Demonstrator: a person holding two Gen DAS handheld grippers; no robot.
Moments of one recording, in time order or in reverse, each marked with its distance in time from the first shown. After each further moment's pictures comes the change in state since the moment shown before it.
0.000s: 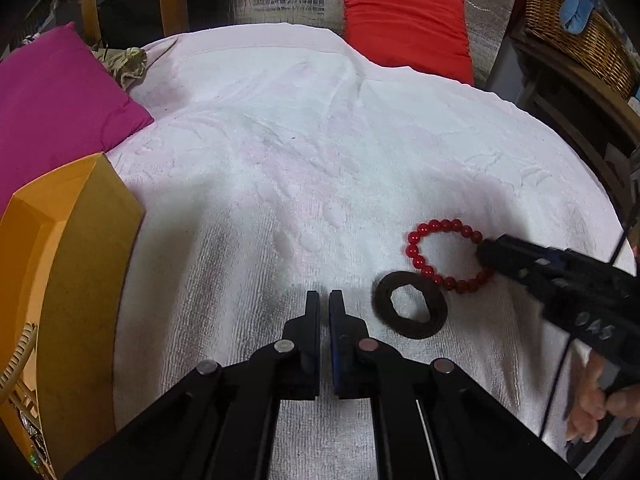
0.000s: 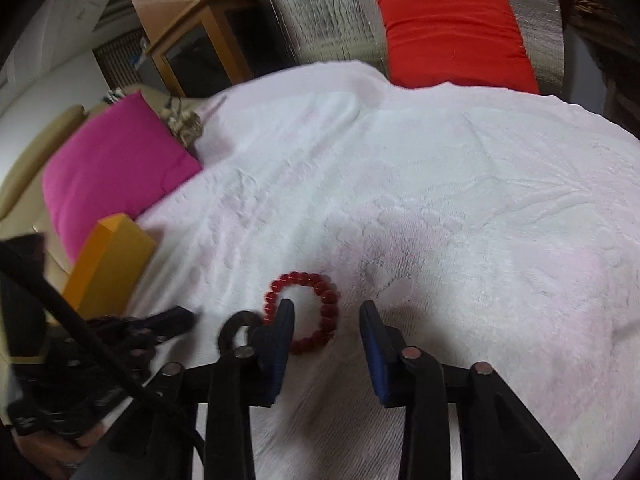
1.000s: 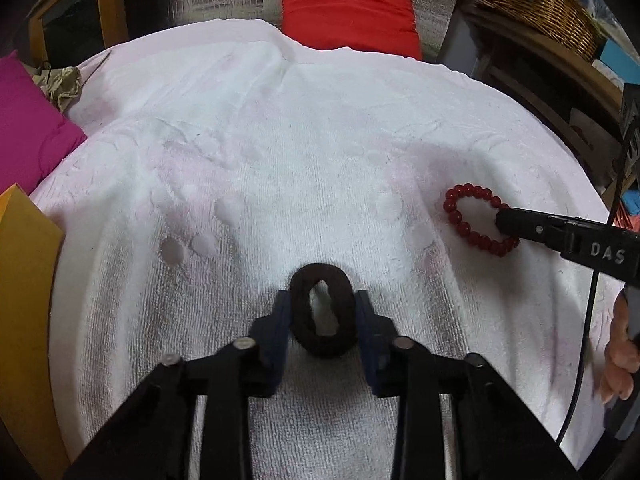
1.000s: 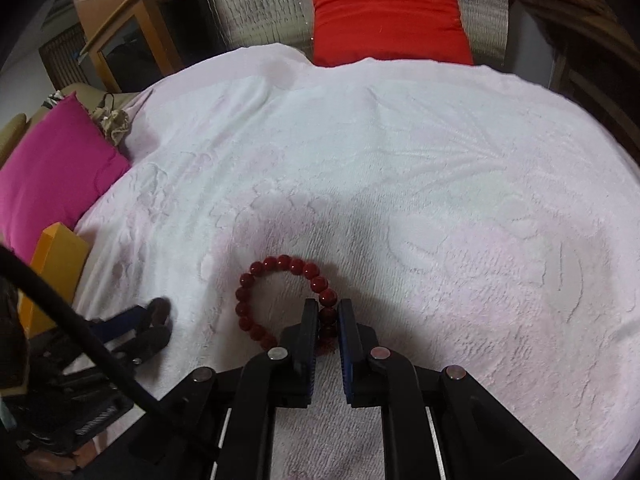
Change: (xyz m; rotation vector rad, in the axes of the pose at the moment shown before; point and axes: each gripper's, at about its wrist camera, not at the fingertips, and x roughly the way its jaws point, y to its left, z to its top) left arm 0.023 -0.054 0.003 0.130 0.022 -0.108; right arm -0.028 -0.060 0.001 0.124 0.079 -0.168
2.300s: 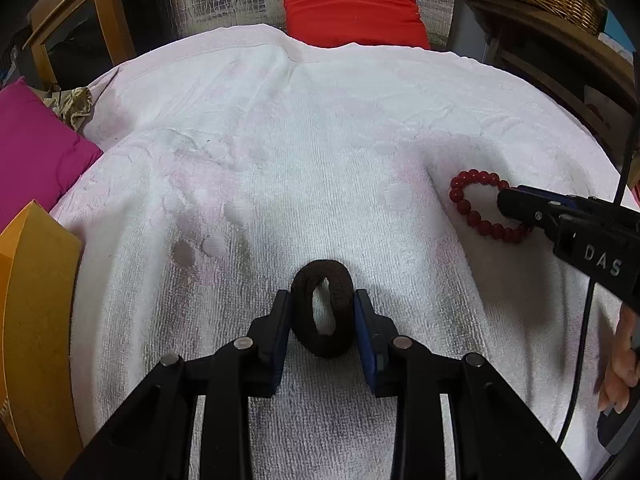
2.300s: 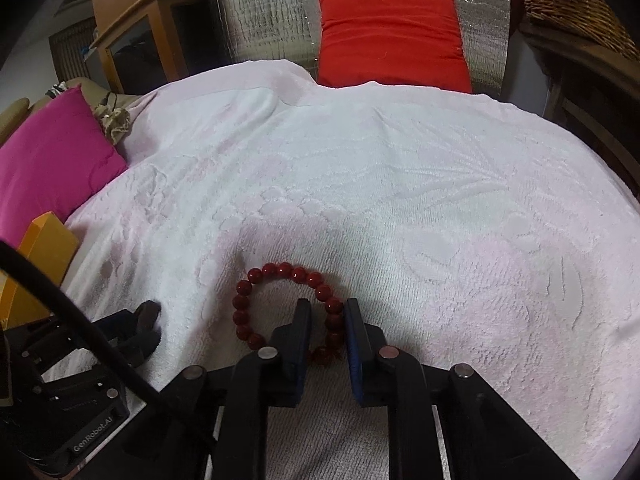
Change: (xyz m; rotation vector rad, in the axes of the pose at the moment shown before) left arm 0.007 -0.011 -0.001 0.050 0.002 0.105; right arm 0.005 0.018 -0.011 -0.071 -0.121 -0.084
